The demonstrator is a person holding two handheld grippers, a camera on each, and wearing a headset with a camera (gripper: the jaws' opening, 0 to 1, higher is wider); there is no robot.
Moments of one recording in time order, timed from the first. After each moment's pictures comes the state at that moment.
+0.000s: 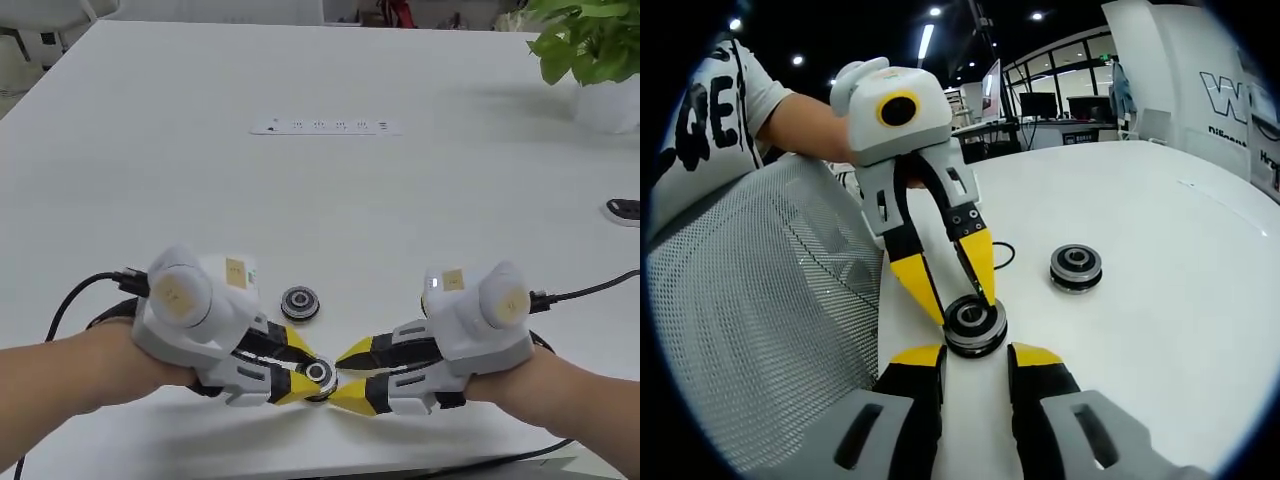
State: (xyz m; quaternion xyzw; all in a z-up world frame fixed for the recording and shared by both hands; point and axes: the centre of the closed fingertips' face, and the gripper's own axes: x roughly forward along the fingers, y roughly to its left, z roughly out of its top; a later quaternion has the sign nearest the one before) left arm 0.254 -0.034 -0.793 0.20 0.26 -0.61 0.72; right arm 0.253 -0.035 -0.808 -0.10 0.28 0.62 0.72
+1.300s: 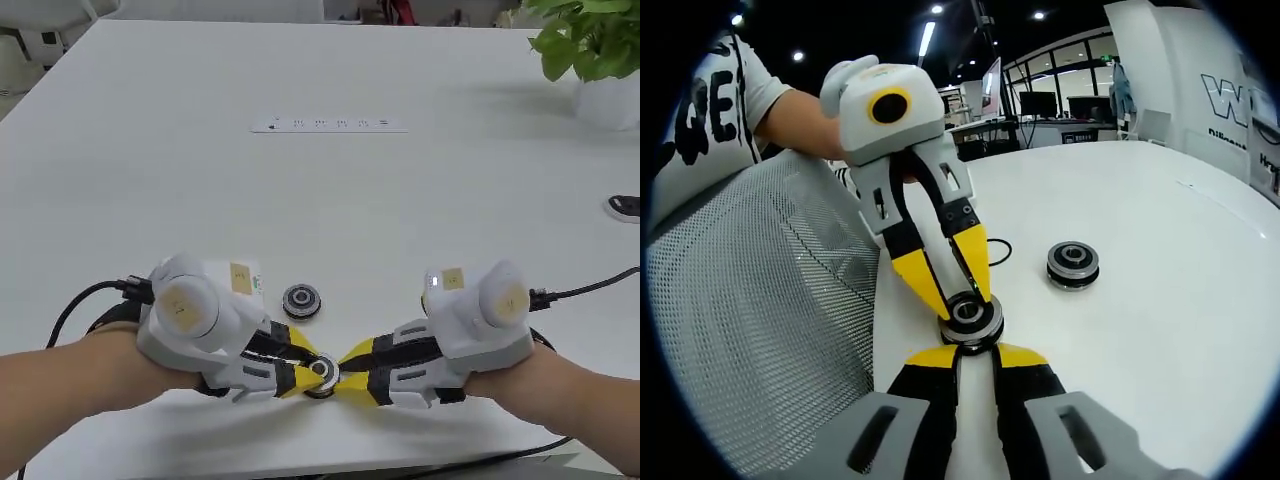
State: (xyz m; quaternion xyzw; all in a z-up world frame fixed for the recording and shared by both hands) left arm 0.257 -0.035 -0.794 0.23 0.24 -0.60 0.73; right arm 0.254 -0.039 -0.811 -0.11 0.28 0.62 0.72
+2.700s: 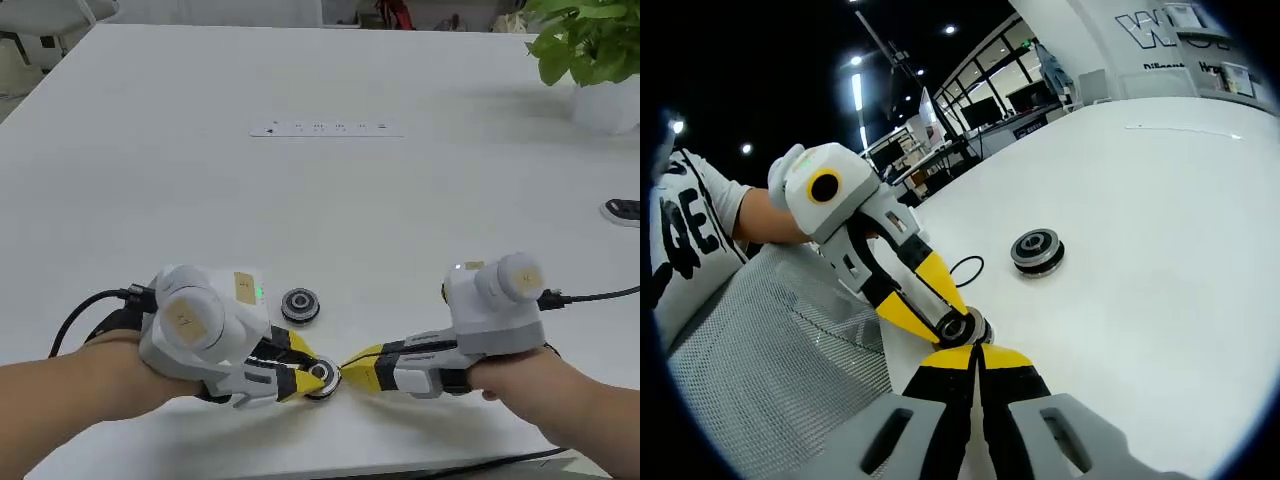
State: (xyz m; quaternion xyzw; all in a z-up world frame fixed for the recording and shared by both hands) left arm 0.258 -0.035 -0.794 0.24 0.24 -0.59 0.73; right arm 0.270 -0.042 -0.795 0.09 0.35 0.56 0.75
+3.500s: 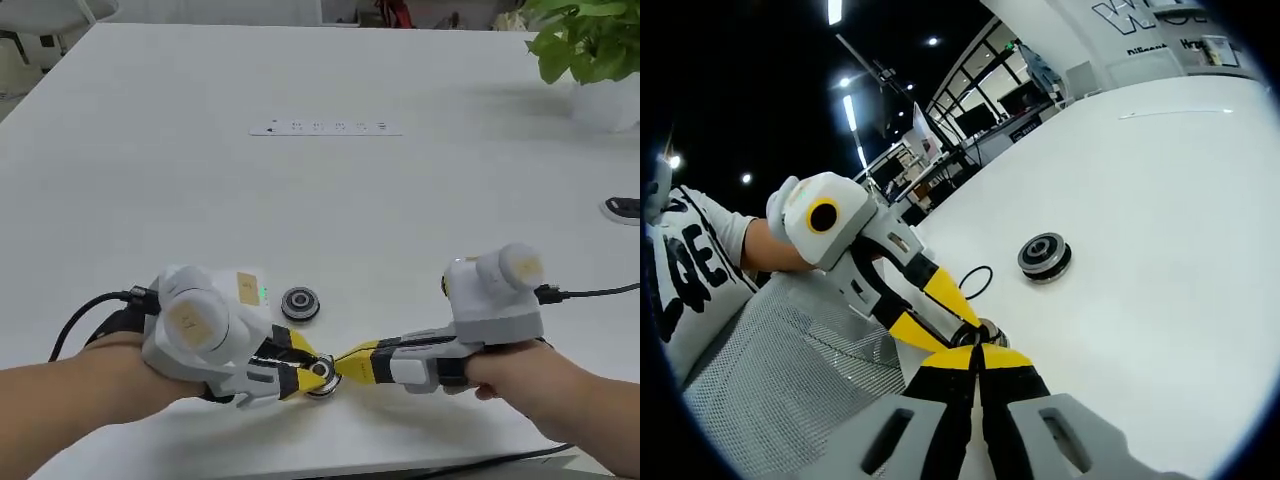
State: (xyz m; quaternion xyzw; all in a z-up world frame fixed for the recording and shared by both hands) left arm 0.259 -0.036 -0.794 0.24 0.24 -0.58 0.74; right arm 0.265 -0.036 -0.792 0.12 0.36 0.56 0.74
